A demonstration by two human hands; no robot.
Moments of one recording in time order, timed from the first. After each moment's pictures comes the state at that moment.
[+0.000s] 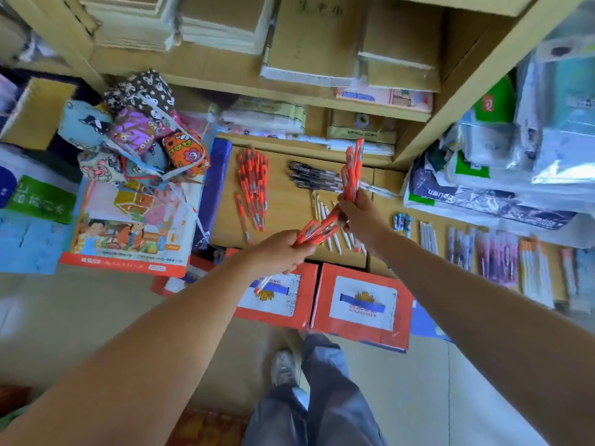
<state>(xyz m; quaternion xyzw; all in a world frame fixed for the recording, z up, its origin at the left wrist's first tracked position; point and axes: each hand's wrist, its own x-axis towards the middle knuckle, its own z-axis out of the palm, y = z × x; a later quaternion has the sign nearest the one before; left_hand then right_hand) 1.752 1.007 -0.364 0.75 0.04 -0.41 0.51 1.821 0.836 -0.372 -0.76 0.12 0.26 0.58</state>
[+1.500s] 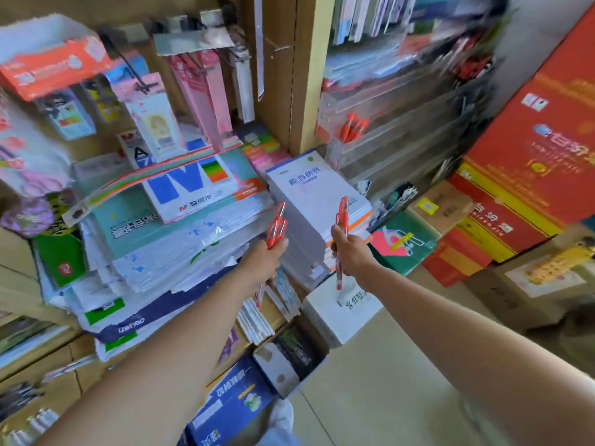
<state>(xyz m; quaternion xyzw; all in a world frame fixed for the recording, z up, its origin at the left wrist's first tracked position) 1.829 0.271 -0.217 0.77 -0.09 -0.37 0.51 1.739 0.108 -0.208 -0.71 0.43 0.01 0.55</state>
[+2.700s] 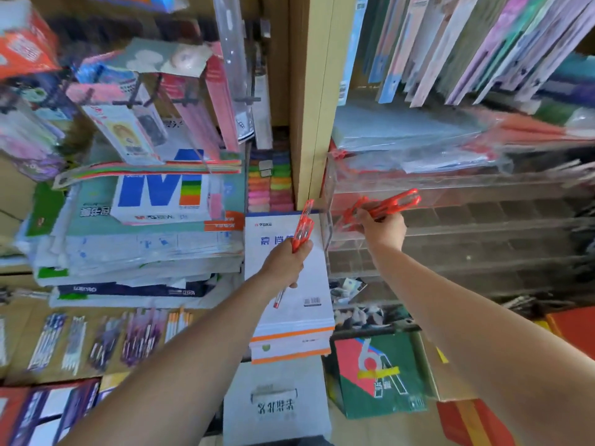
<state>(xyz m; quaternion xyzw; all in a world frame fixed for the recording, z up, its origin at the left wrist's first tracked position) 1.937 -0.022 -0.216 0.79 0.09 -0.28 0.54 1.978 -0.203 -0.214 -0.80 0.32 -0.06 0.51</state>
